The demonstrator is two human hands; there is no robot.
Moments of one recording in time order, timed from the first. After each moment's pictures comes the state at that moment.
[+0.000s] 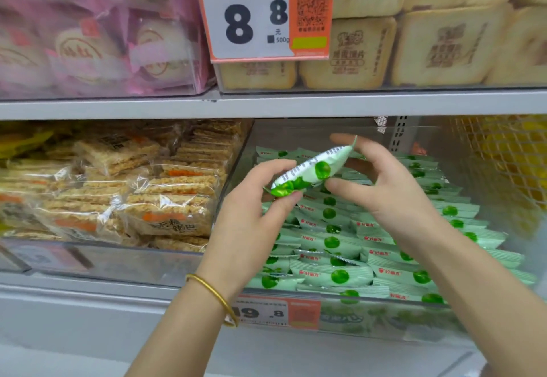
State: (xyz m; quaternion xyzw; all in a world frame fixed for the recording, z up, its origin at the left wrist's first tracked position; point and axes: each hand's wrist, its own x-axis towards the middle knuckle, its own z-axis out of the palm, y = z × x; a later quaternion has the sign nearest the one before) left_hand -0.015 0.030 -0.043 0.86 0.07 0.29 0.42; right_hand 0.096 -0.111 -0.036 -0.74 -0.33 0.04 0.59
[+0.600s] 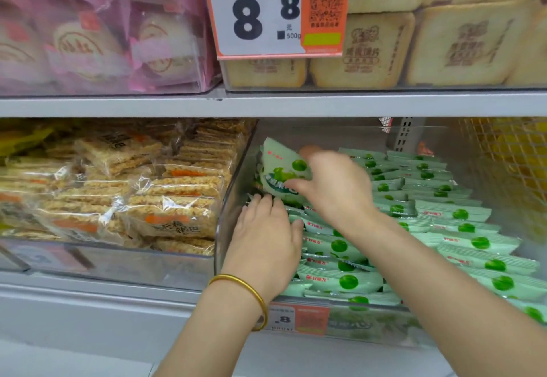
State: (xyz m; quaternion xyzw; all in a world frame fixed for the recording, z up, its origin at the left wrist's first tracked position) left_hand 0.011 0.037 -0.083 0.97 0.18 0.08 0.12; right_hand 0.103 -0.041 -0.040 -0.90 -0.35 -0.15 0.22
